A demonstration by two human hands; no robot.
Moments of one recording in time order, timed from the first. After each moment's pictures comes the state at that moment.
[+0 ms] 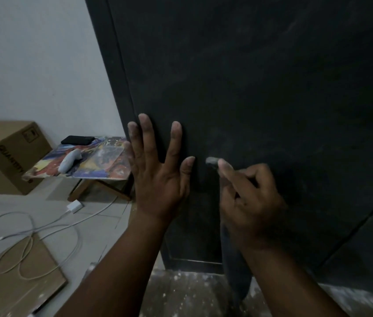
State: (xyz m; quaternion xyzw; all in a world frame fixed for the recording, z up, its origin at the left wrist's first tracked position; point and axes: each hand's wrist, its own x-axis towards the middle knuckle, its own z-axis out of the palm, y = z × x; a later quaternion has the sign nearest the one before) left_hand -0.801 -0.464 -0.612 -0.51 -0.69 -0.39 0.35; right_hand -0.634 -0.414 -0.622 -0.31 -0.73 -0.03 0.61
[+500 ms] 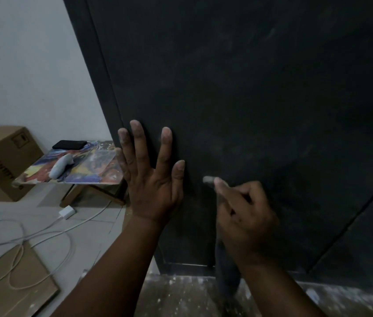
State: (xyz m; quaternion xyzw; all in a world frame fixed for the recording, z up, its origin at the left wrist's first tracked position) left_hand -0.800 -0.455 -0.617 -0.51 -0.66 -0.42 0.37; right_hand -0.622 -0.419 -0.641 -0.34 -0.73 0.03 0.59
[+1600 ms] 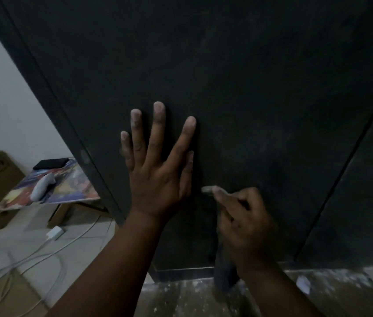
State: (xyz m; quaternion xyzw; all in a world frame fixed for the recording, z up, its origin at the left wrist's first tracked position) left_hand -0.749 -0.425 -0.575 -0.58 -0.60 -0.35 0.42; right_hand -0.579 -0.405 -0.654 -0.39 -0.69 0.18 0.58
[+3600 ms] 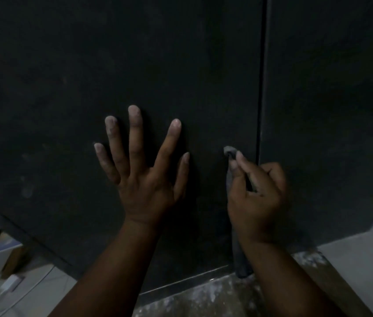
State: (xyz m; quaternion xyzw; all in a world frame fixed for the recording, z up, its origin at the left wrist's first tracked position) left_hand -0.635 -0.364 -0.562 -0.56 -0.57 -0.39 0.45; right_hand -0.475 -0.325 -0.625 -0.41 -0.51 0.03 0.76
